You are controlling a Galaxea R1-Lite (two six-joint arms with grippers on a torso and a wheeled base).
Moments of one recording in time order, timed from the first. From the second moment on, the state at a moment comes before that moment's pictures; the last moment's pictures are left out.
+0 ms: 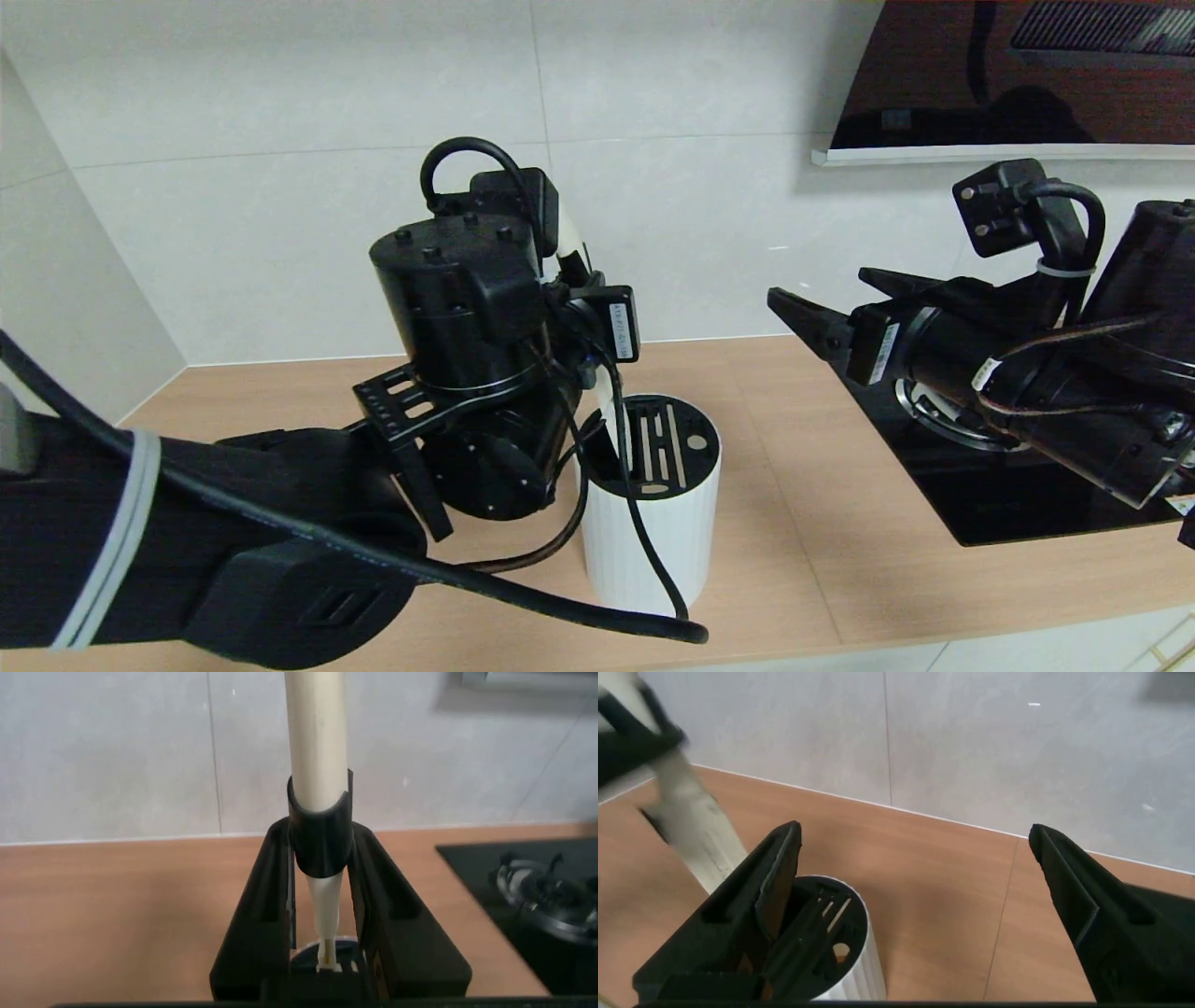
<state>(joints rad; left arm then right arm) -0.83 1.82 -1.02 -0.87 0.71 -0.10 0.62 1.56 -0.78 -0.86 -0.14 0.00</state>
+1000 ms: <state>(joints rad) -0.85 2.00 -0.97 -0.87 0.73 -0.15 0.62 1.57 -0.78 -0.86 -0.14 0.00</state>
